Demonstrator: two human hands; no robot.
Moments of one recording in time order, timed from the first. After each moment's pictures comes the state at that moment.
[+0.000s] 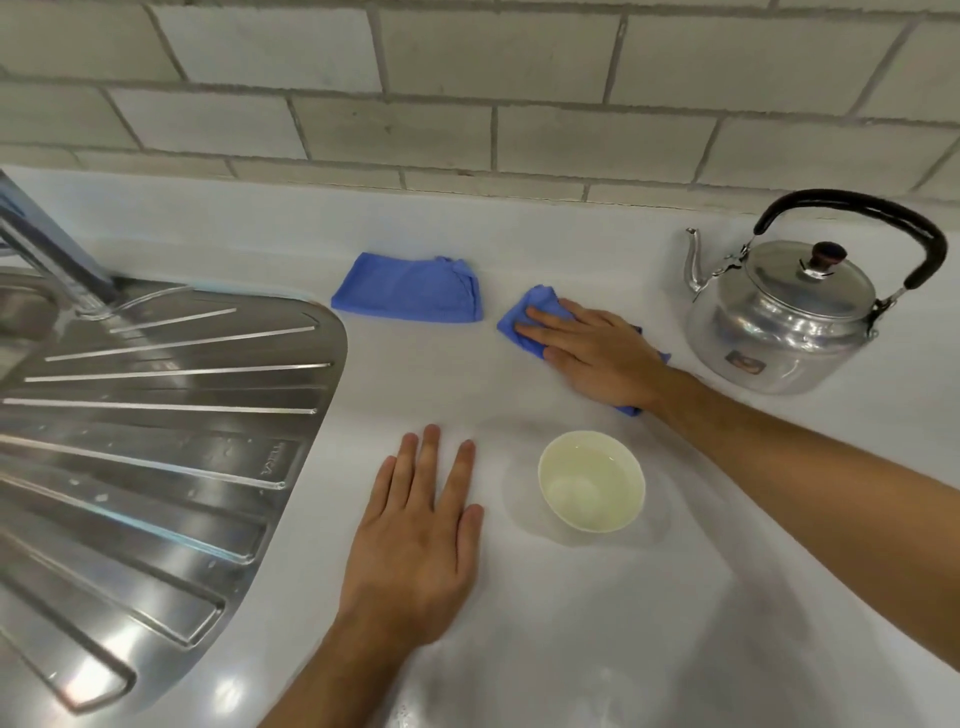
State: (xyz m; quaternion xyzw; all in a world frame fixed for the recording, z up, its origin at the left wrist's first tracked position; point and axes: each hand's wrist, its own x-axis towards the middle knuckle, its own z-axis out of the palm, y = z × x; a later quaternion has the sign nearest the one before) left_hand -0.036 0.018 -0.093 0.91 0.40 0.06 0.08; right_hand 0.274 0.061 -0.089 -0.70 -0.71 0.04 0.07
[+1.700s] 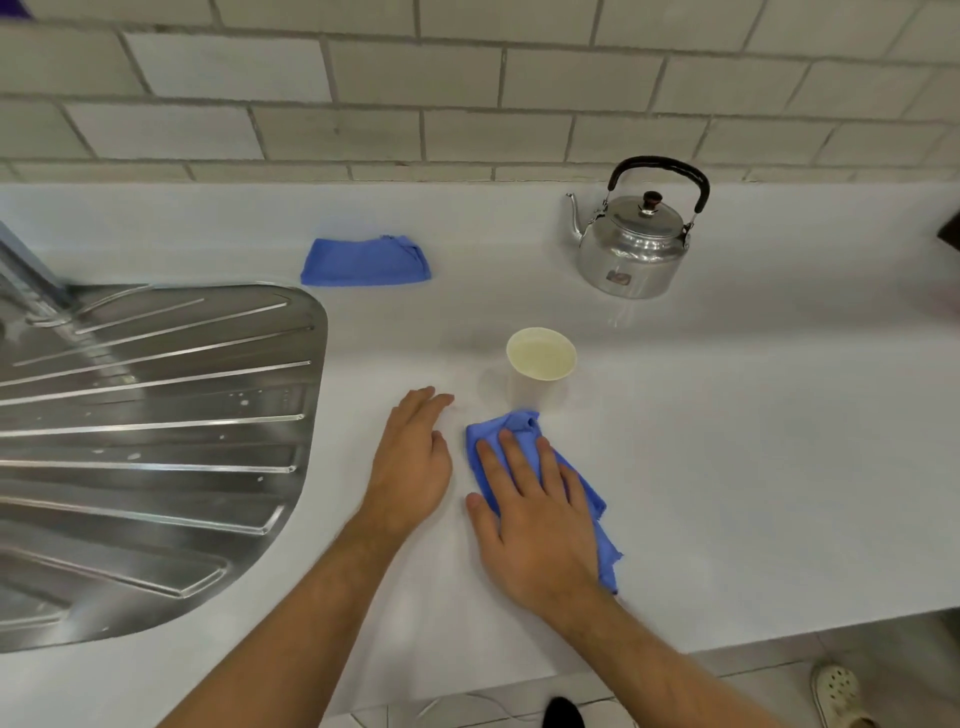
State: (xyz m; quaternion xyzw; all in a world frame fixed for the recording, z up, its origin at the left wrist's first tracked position) left_hand -0.086 -0.001 -0.077 0.86 0.32 0.20 0.35; right_hand -0.030 -0.153 -0.089 -0.89 -0.43 0.05 0.12
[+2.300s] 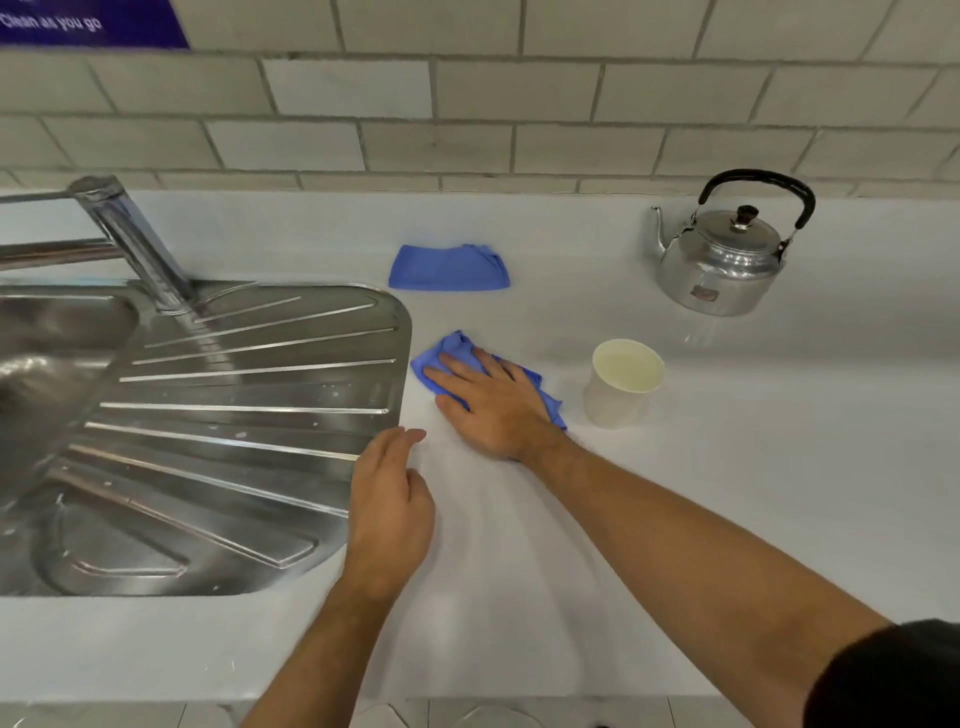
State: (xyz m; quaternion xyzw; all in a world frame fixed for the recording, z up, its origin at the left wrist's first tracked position) left_hand -0.180 0.010 -0.067 0.80 0.43 0.27 0.31; right_hand 0.005 0.018 -0.083 -0.78 -0.61 0.08 0.10
